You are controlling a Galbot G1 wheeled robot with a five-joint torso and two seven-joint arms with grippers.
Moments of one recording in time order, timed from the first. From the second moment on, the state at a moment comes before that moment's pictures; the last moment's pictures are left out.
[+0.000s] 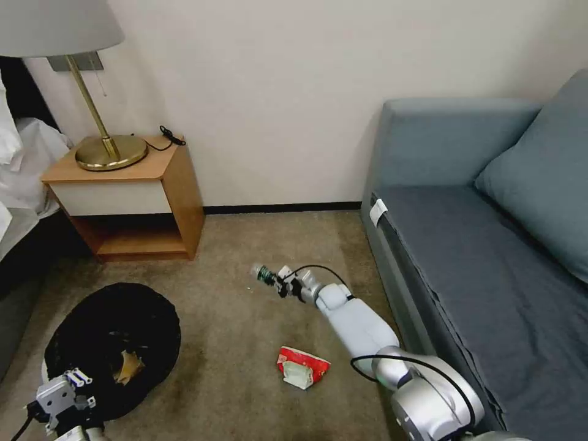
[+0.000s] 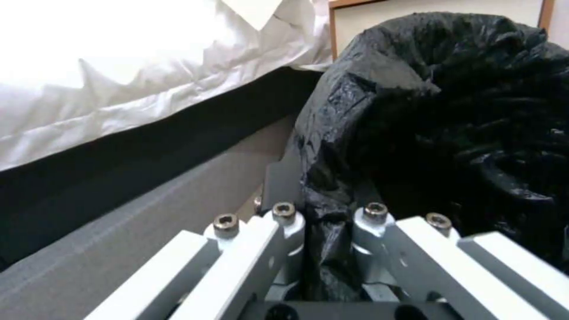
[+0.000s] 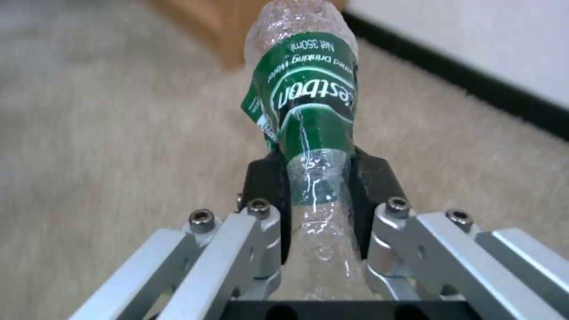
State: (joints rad) left arm 1.79 -1.51 -0.78 -2.00 -0.06 -0.20 -0.55; right arm -0.41 1.61 0.03 0.50 -0.02 0.15 -0.46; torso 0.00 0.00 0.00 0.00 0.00
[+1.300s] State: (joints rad) left arm 1.83 -1.54 -0.72 -2.04 0.00 -0.20 -0.58; right arm -0.80 1.61 -0.39 1.28 0.22 0.00 -0.35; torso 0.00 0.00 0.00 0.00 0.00
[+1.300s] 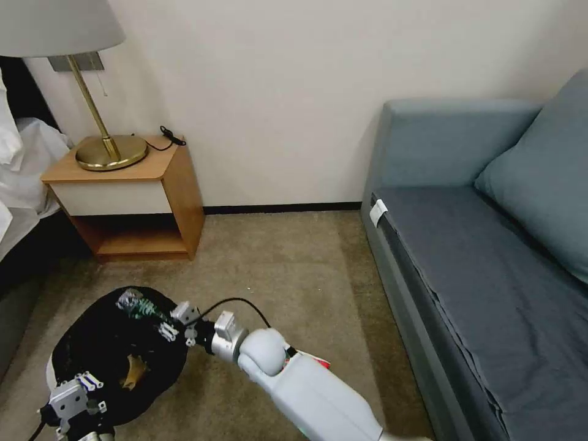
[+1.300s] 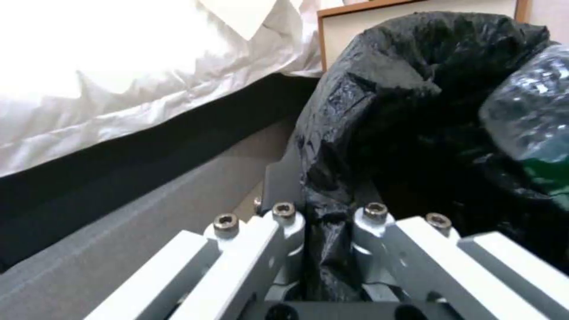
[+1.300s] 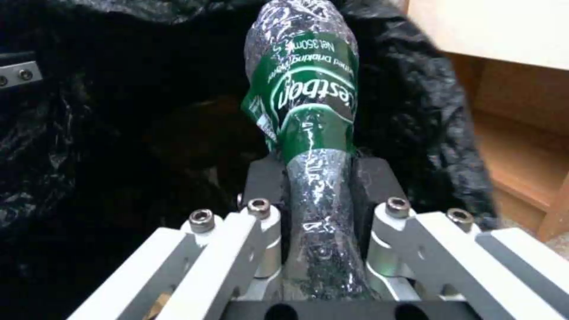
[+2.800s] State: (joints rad) left arm 1.80 -1.51 -0.73 -1.97 -0.01 -0.22 -0.57; right arm -0.77 1.61 -0.35 1.25 0.20 0.05 -0.26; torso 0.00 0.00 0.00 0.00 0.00
